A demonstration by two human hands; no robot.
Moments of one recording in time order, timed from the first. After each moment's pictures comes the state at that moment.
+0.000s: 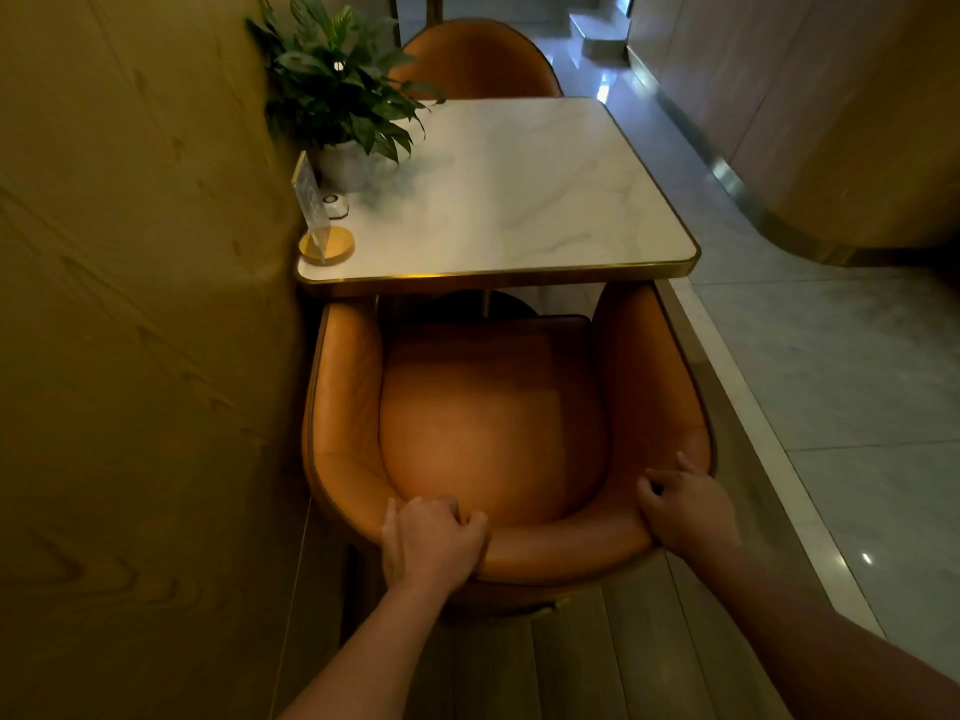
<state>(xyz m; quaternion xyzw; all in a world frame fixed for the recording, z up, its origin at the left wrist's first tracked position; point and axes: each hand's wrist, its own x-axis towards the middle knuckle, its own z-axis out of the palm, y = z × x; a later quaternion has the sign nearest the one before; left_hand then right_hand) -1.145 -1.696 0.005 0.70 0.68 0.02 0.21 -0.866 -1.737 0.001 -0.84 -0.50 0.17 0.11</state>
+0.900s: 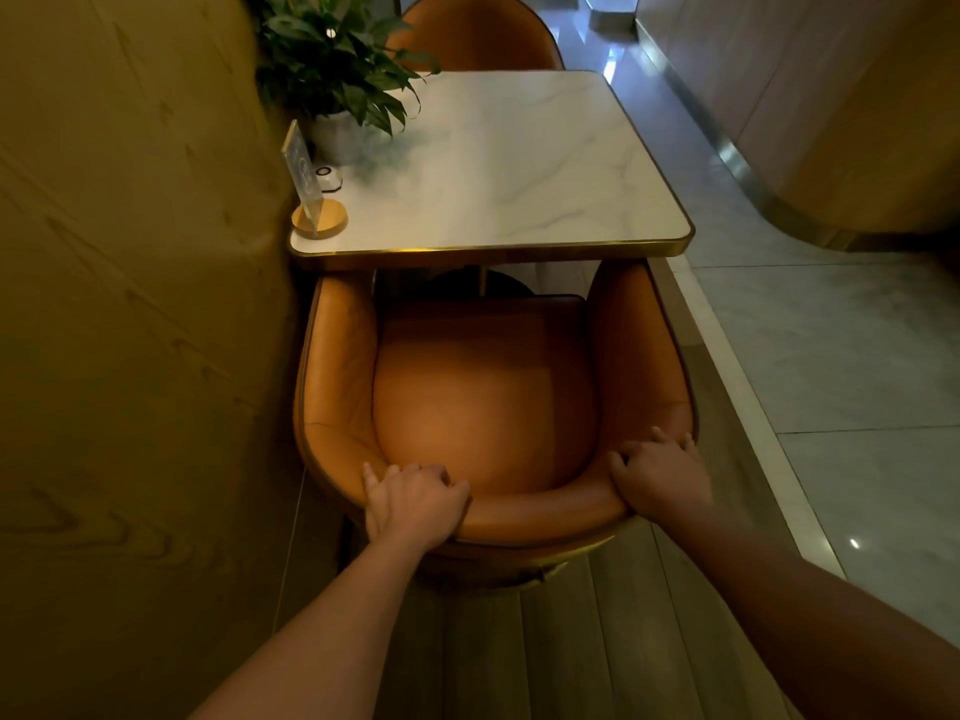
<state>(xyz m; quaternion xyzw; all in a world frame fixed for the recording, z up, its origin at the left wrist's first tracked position) -1.144 -1.684 -0.011 0.72 0.66 -0.11 0.20 -0.852 -1.725 -0.014 -0.79 -0.58 0.18 -0.06</state>
